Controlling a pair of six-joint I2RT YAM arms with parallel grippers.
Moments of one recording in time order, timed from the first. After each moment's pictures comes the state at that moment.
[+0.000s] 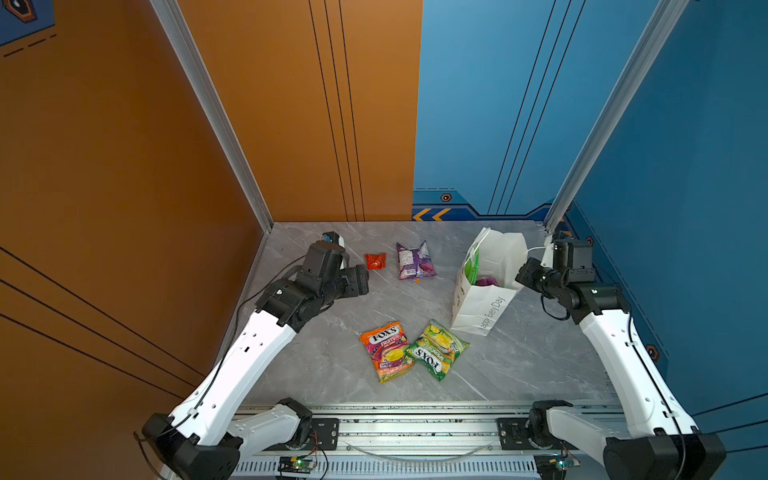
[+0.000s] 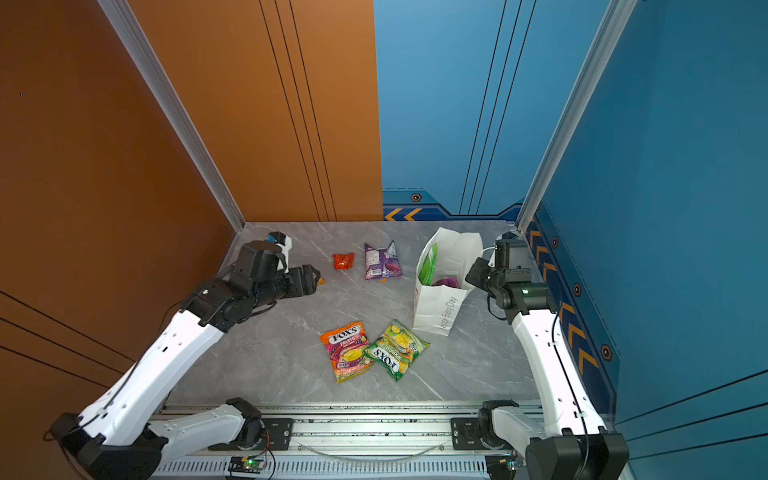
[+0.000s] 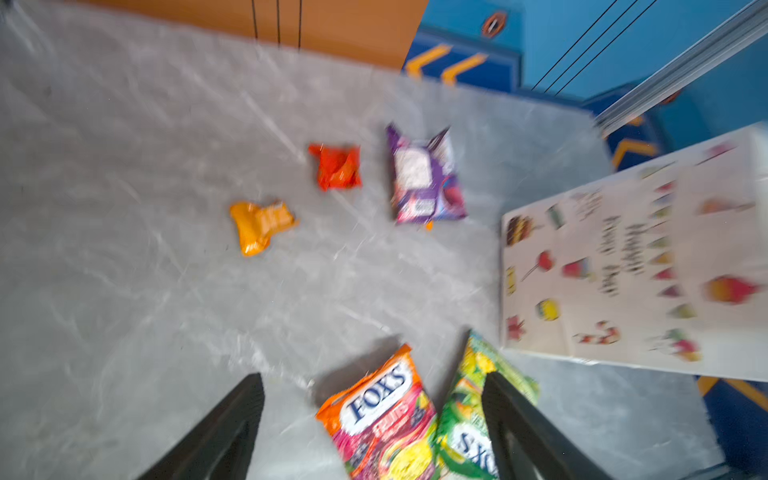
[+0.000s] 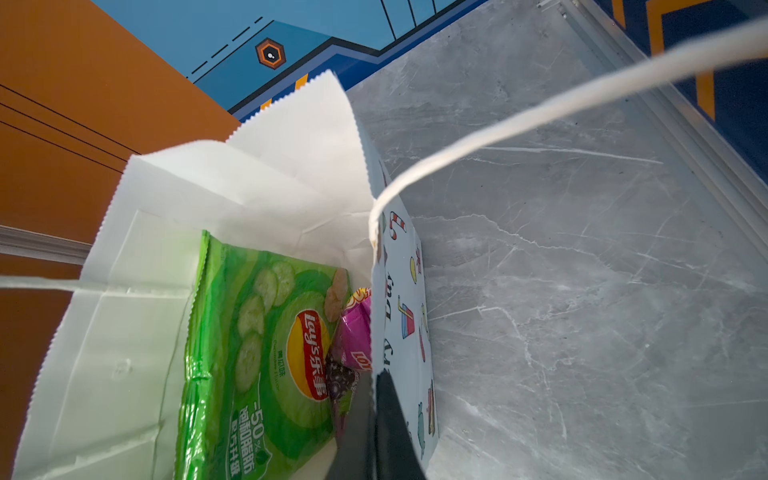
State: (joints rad) left arm -0.47 1.15 1.21 -0.85 -0.10 -0.51; right arm 0.03 1.10 1.13 -0.72 -0.09 0.49
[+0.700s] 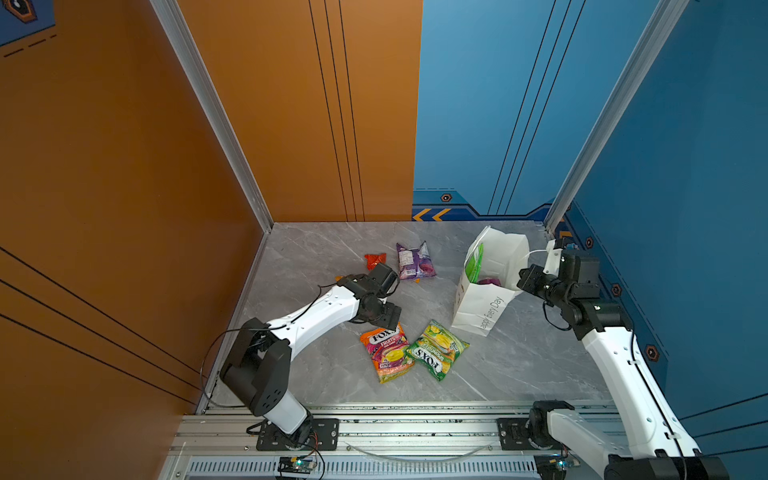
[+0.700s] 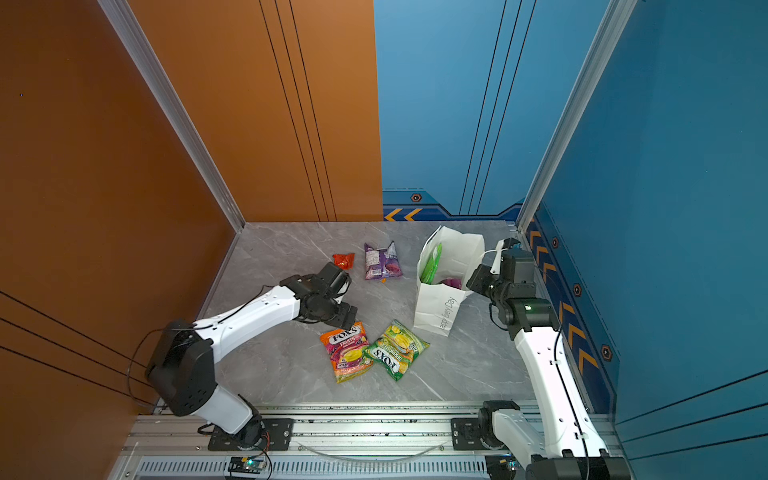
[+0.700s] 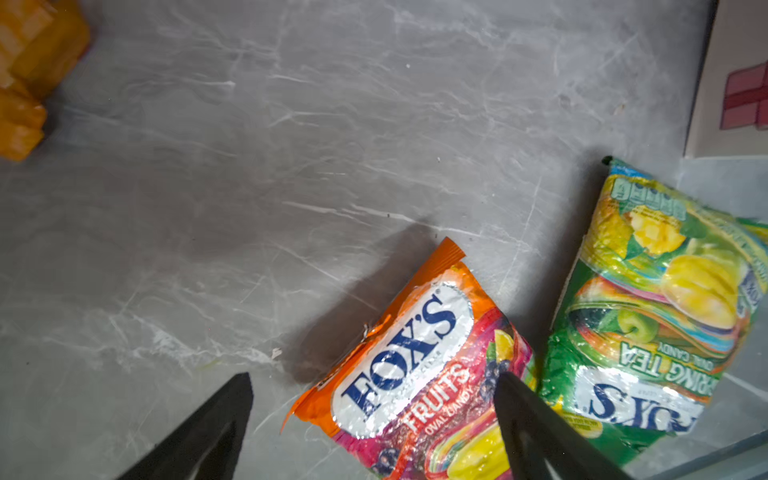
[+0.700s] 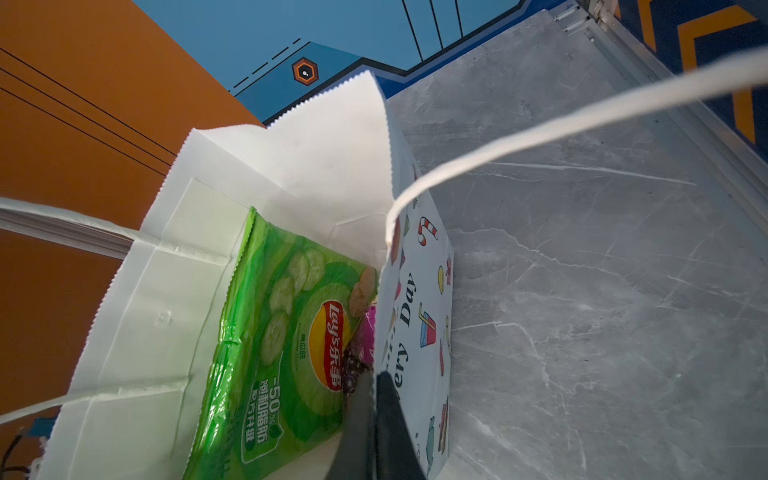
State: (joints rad) left arm -0.65 1.63 1.19 -0.82 -0.03 -0.31; right arm 0.01 1.01 1.03 -0.62 -0.15 0.46
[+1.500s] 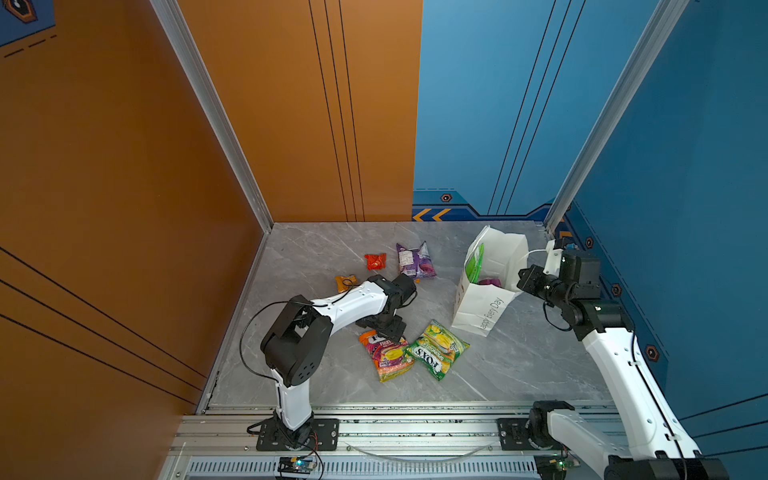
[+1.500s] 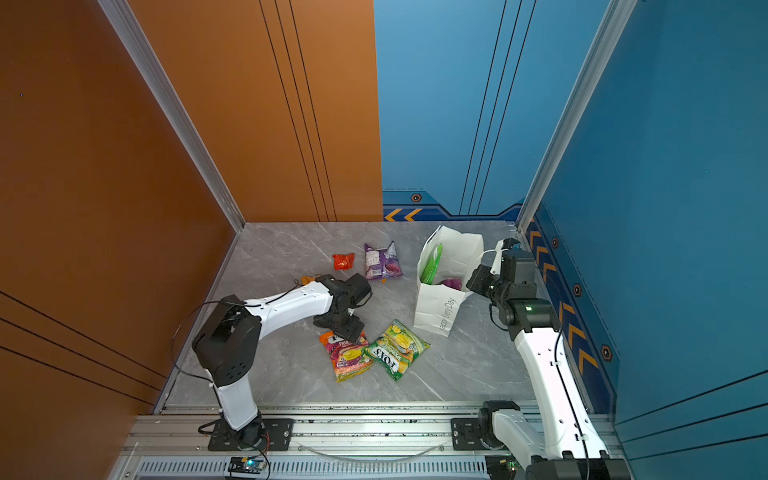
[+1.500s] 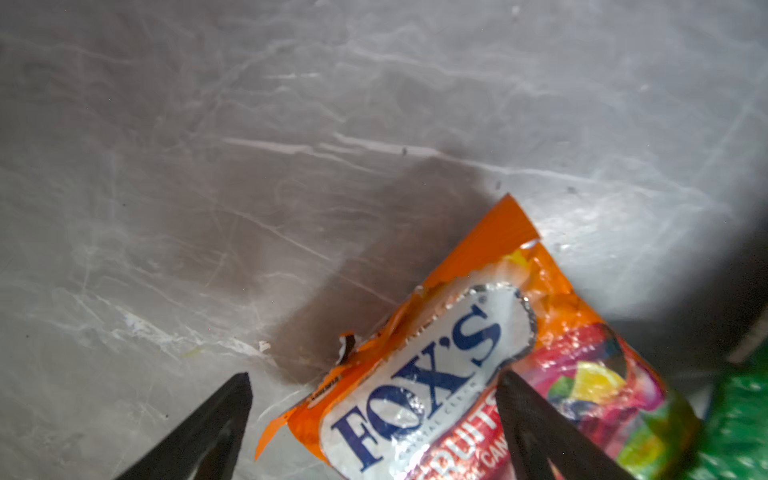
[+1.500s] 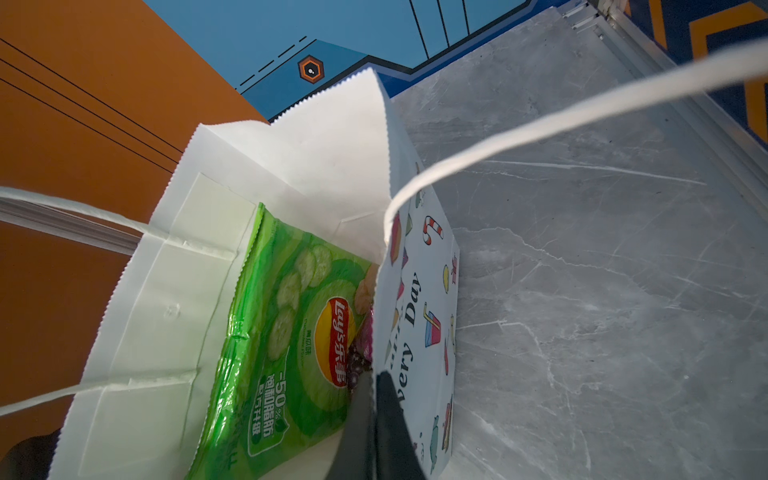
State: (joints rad) left arm -0.69 1.84 1.28 -1.00 -0.15 -0.34; right arm 0.01 1.01 1.03 -0.62 -0.17 0.46
